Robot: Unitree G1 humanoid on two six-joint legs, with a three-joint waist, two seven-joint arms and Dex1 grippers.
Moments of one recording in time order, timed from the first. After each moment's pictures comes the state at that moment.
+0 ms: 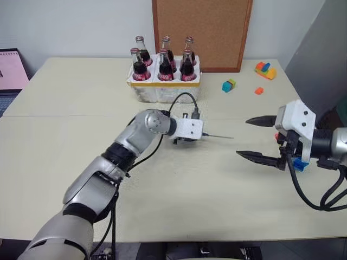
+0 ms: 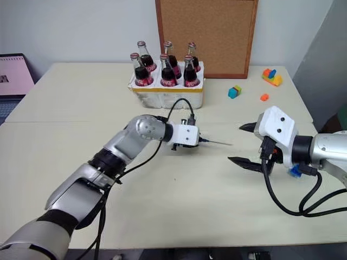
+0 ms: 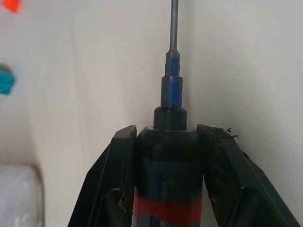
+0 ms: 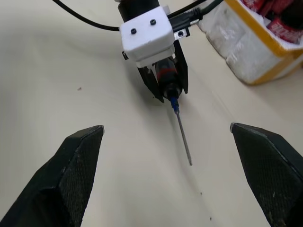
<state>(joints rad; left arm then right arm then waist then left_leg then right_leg) -1.00 0.40 -0.63 0.59 0.30 -0.13 -0.95 -0.29 -1.12 -0.20 -0.68 0.70 0.83 0.80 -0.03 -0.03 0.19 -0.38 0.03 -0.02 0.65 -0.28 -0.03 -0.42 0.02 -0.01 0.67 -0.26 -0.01</state>
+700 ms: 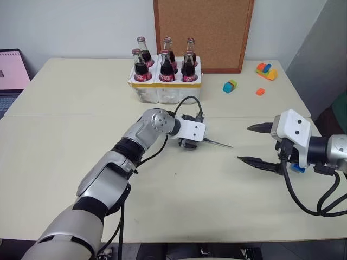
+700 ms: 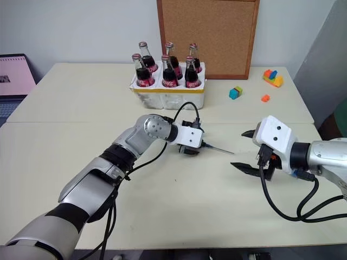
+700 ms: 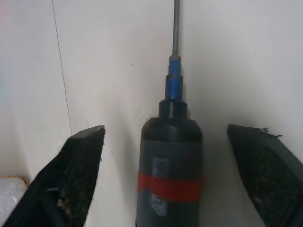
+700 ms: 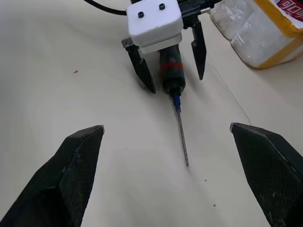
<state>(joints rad) -1.05 0.35 -0.55 0.74 0.34 -0.25 -1.02 -0.26 -1.12 -0.17 -0.68 0.65 0.82 0.81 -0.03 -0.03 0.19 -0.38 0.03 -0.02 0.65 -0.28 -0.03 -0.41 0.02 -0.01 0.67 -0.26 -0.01</state>
